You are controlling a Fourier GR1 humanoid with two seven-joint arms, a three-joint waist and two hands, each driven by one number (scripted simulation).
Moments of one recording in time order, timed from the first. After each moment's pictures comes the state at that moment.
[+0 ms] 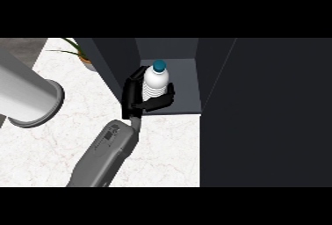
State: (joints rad) left arm -0.58 0.00 -0.30 -1.03 0.28 0.56 -0.23; right arm 0.85 -0.34 -0.33 -2.35 -0.66 0.50 -0.19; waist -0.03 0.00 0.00
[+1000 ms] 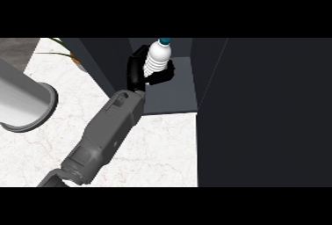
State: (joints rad) left arm -0.96 0.00 -0.20 -0.47 0.40 0.61 -0.42; right arm 0.84 -0.36 -0.36 -2.33 -0.72 0.55 -0.19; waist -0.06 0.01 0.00
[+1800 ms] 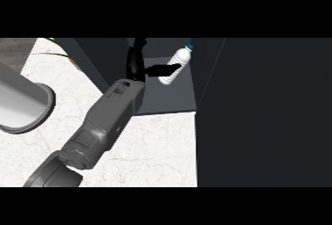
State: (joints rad) left arm -1.14 0.01 -0.15 -0.20 0.37 0.59 -0.47; right arm 0.81 -0.35 -0.33 -2.32 -0.74 0.56 -0.19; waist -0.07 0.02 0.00
